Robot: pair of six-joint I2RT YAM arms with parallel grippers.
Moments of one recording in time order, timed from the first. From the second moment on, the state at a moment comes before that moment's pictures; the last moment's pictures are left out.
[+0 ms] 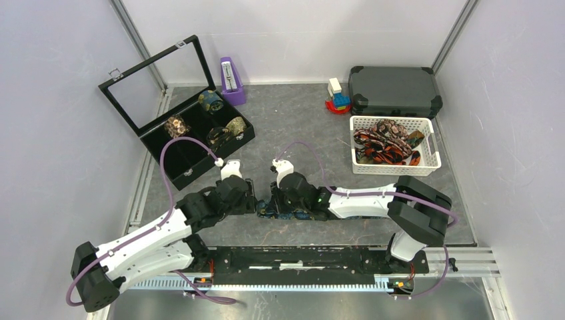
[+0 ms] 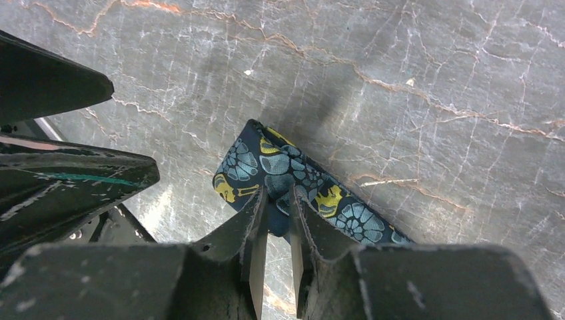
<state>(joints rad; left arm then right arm) -0.88 0.82 0.59 -0.66 -0.37 -0.77 1.12 1.64 0.82 0.18 0.12 0.57</state>
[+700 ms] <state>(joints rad) -0.84 0.88 0.44 -0.34 -0.18 -0.74 1.12 1.63 0.75 0.20 0.14 0.57</state>
